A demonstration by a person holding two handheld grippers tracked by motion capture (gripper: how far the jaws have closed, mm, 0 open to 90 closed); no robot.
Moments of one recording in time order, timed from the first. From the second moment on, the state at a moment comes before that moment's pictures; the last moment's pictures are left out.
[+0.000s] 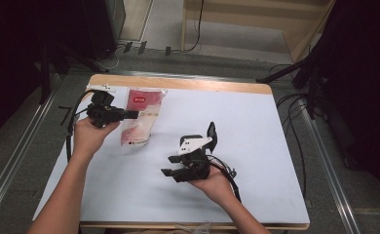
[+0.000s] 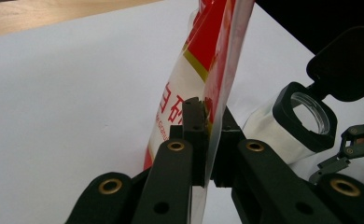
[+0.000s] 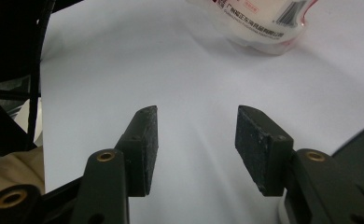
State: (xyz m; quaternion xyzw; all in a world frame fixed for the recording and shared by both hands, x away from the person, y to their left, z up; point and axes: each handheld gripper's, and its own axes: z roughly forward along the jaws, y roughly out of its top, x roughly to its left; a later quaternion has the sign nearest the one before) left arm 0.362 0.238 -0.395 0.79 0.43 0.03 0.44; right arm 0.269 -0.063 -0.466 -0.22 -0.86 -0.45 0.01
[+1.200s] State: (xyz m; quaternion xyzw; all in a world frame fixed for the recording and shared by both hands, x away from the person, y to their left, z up) left arm 0.319 0.262 -0.408 0.80 0.41 0.04 0.43; right arm 0.258 -0.092 -0.452 -0.23 -0.86 -0.45 0.02
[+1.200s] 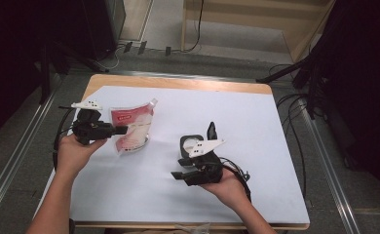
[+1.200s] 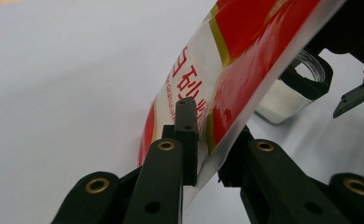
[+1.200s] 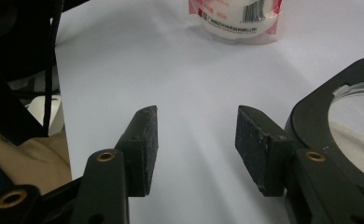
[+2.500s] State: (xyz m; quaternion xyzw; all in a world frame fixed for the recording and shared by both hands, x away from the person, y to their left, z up) left arm 0.301 0.271 -0.397 0.81 0.40 0.07 0.42; right arm 0.270 -0.092 -0.441 -0.23 -0.86 -0.46 0.01
